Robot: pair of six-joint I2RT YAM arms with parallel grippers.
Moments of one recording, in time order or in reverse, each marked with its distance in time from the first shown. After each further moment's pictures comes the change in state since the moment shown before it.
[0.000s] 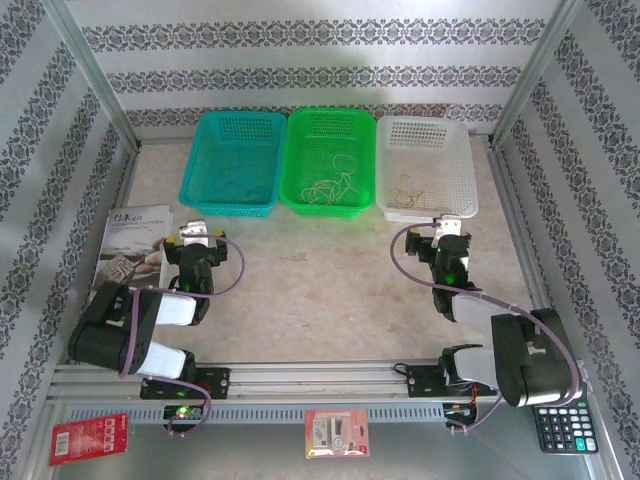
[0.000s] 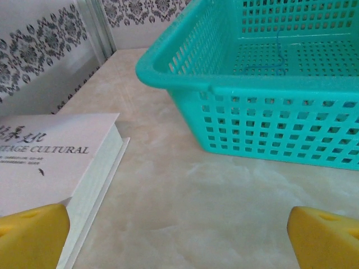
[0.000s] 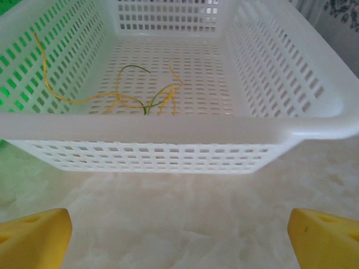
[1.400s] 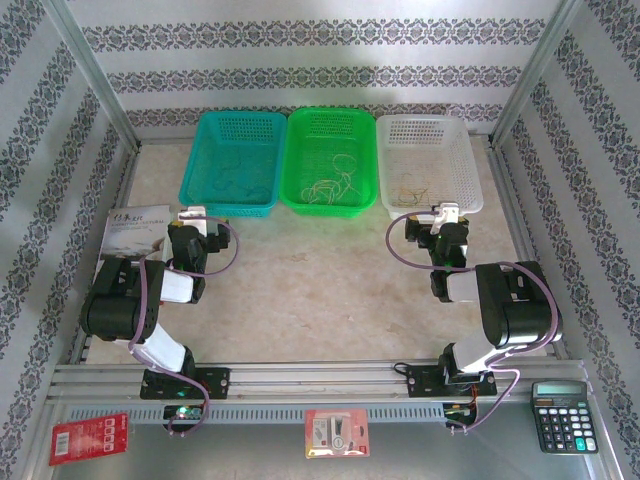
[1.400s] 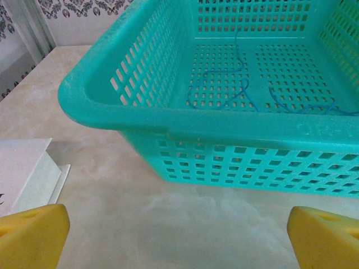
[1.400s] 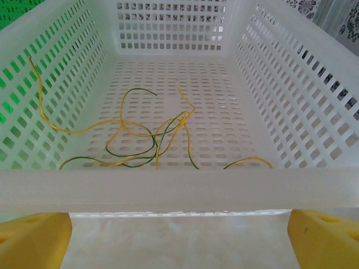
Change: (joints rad) left arm 0.126 0.146 0.152 -0.020 0.304 -0.002; right arm -0.068 0.294 0.090 0.265 -0.081 -0.037
